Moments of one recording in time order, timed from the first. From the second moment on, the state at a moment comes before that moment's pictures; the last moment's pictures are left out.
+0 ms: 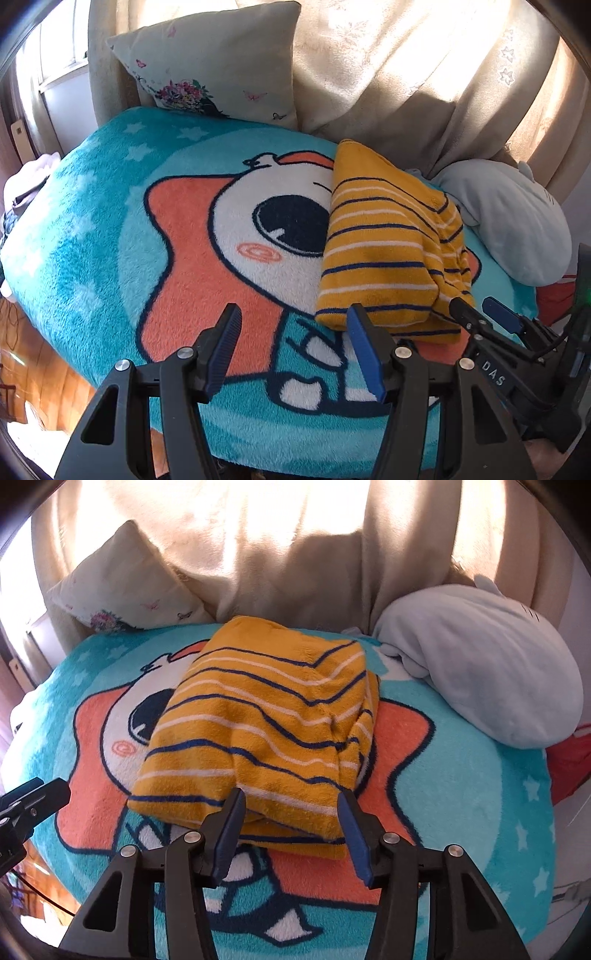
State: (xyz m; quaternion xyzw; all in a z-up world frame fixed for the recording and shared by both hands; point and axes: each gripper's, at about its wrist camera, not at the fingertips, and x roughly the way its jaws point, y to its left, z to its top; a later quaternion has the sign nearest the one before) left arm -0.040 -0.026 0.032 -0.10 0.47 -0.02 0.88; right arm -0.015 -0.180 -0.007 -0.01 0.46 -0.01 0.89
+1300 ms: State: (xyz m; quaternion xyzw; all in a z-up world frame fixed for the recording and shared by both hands) left arm -0.069 -0.024 0.076 0.00 0.35 0.09 0.93; right arm -0.027 -0.172 -0.001 0.02 0.43 -0.04 0.90
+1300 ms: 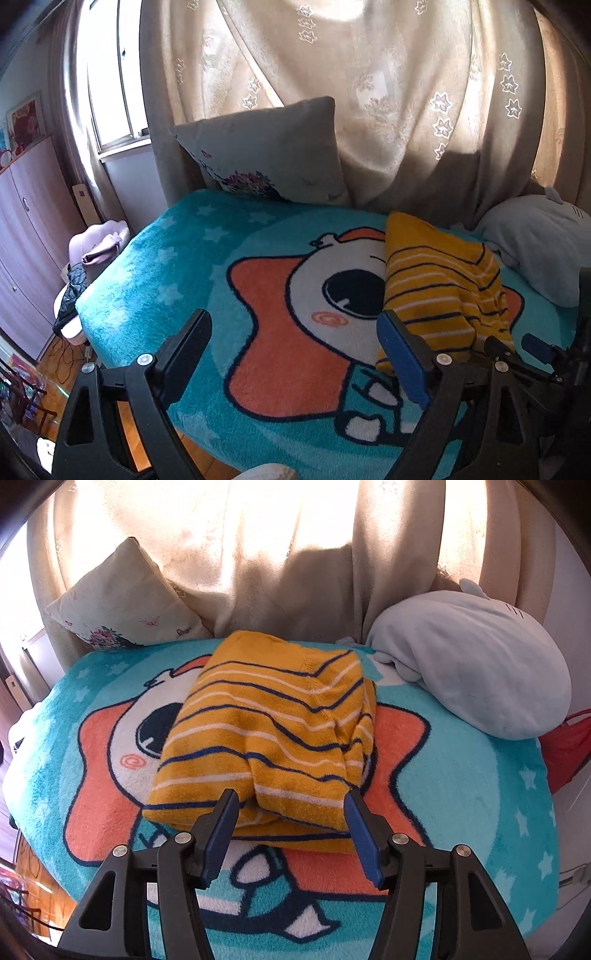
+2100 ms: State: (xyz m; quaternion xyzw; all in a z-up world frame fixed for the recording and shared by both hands) left arm 0.000 -0.028 0.032 -0.03 0.45 0.00 0.89; right arm -0.018 -0.254 -0.018 0.12 0.45 -0.10 0.88
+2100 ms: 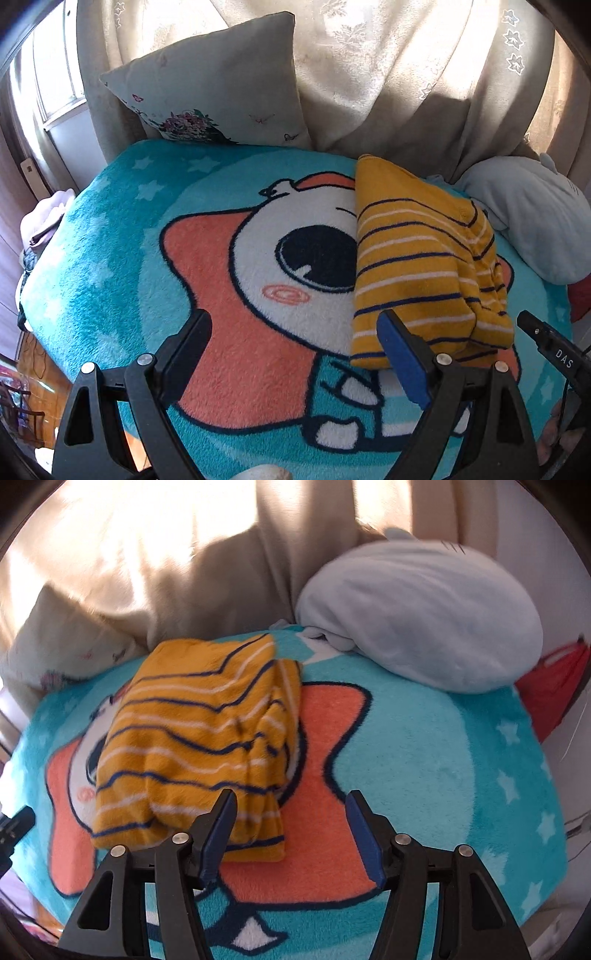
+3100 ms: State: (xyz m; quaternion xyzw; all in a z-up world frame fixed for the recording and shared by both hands) left arm 0.122 -0.049 -0.040 -0.21 0.56 -0.17 0.78; right arm 0.137 -0.281 -0.050 0.29 0.48 0.08 0.82
